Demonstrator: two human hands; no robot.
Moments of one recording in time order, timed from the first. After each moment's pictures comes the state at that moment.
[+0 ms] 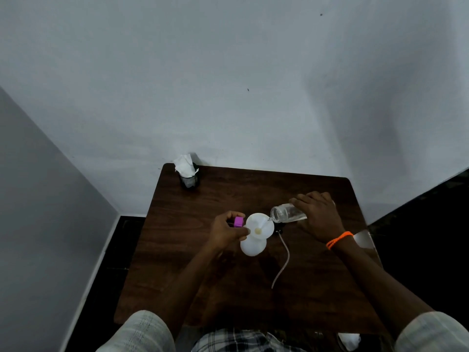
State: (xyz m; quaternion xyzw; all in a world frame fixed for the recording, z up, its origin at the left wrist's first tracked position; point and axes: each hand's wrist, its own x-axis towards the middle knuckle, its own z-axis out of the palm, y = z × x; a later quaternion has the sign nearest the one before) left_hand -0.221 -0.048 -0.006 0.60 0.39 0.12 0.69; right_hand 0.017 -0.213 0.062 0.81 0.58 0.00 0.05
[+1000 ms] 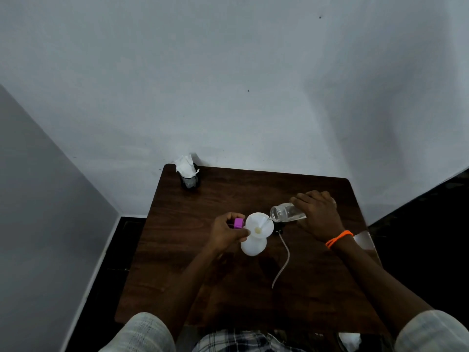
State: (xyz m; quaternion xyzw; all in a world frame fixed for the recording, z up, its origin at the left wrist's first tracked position) left_hand -0.226 -0.052 -0.006 0.59 0.39 0.12 0.69; right_hand 0.012 -0.213 0.068 0.81 0.59 0.02 0.05
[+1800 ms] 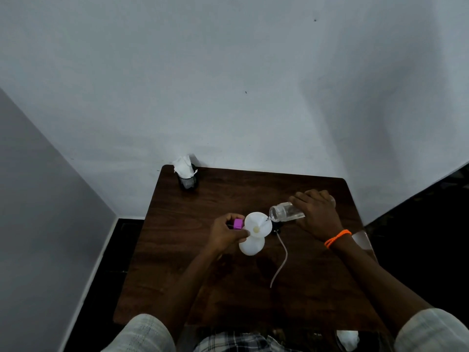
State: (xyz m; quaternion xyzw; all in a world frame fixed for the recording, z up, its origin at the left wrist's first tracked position) left_hand -0.227 -0.057 -0.006 0.59 0.38 0.13 0.70; right_hand 0.010 -0.218 0.069 0.80 0.59 0.06 0.02
